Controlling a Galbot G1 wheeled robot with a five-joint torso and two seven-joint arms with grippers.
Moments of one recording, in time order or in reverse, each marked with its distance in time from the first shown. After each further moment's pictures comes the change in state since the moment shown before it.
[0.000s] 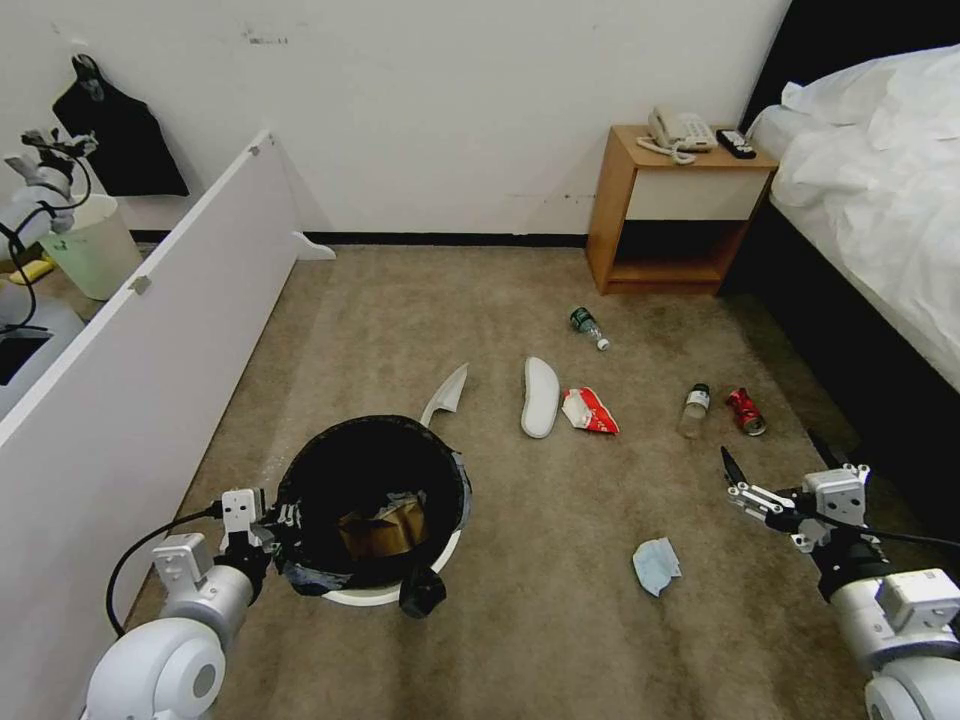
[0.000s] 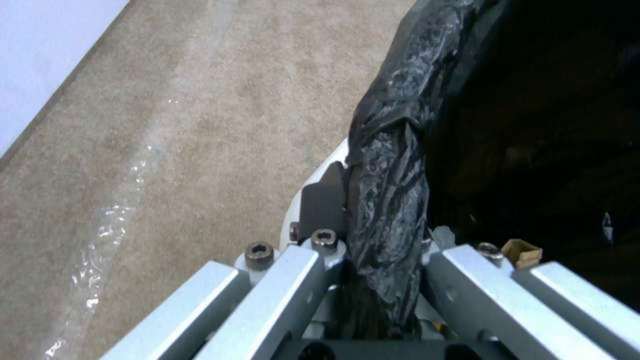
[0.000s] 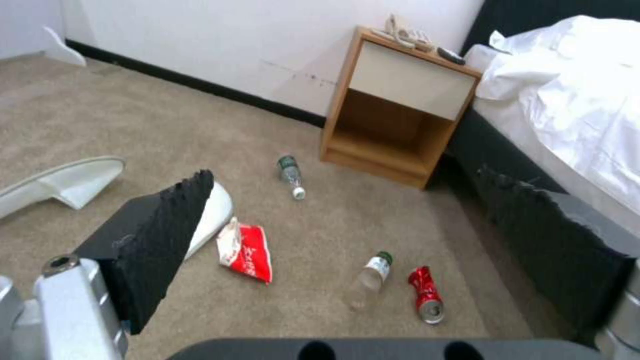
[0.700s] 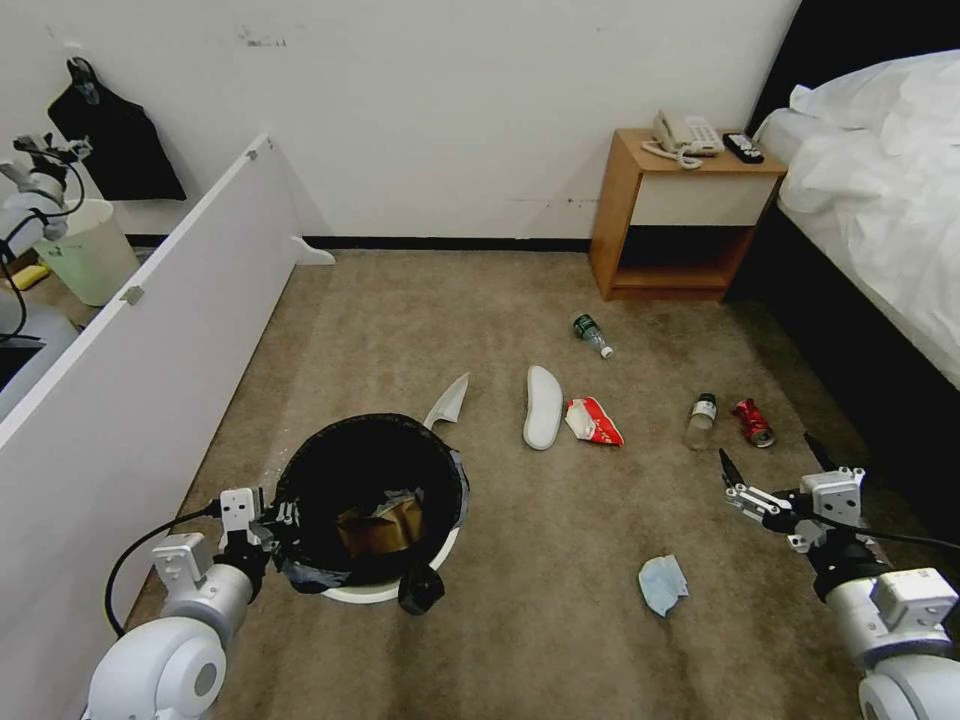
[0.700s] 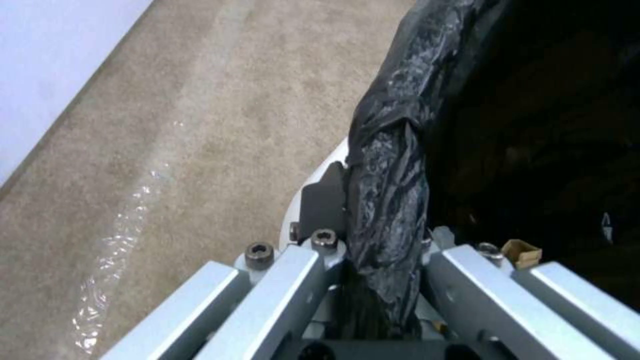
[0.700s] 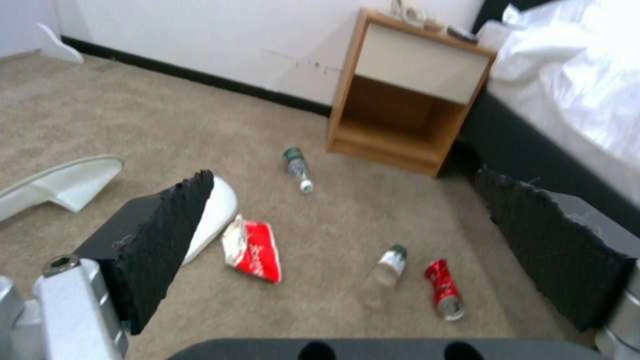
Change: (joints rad) left arm -0.007 -0.005 -0.002 0.008 0.020 -0.023 0.000; right arm 0.011 -0.015 -0.033 -0.041 0.037 -0.016 0.027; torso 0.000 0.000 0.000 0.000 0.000
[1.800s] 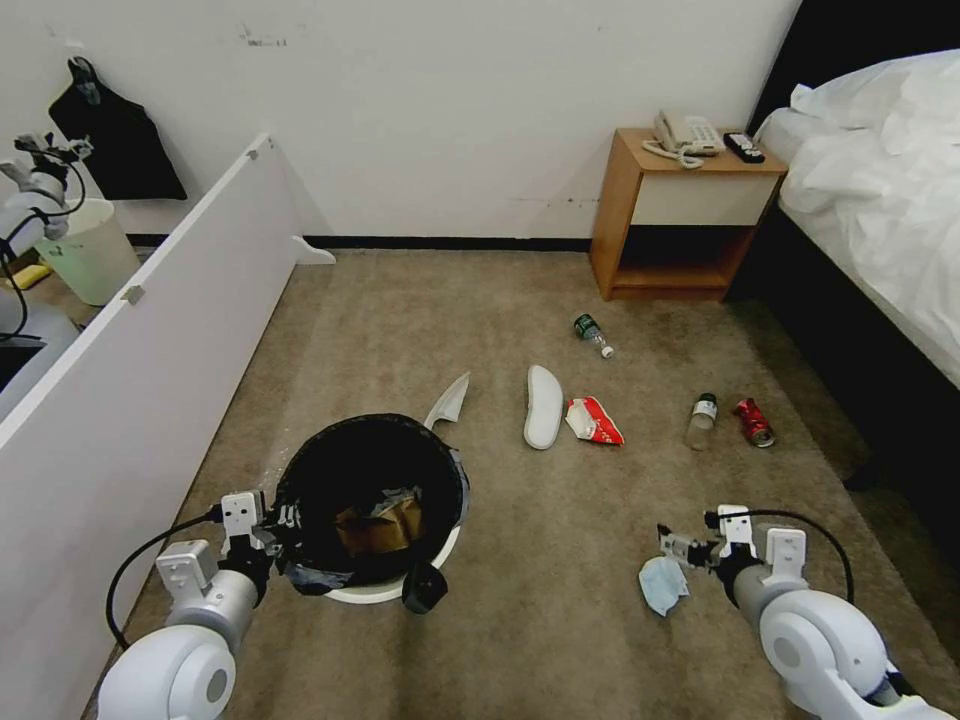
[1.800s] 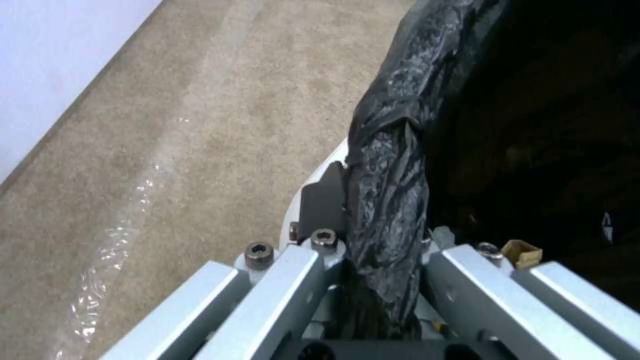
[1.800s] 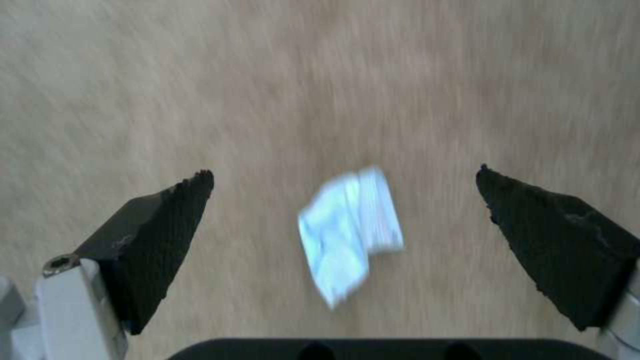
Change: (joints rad) left arm 0.008 -0.086 -0.005 -0.005 0.065 0.000 0.015; right arm 0.235 -0.315 -0.408 -0.254 0.731 -0.515 0.608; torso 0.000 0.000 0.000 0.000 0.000
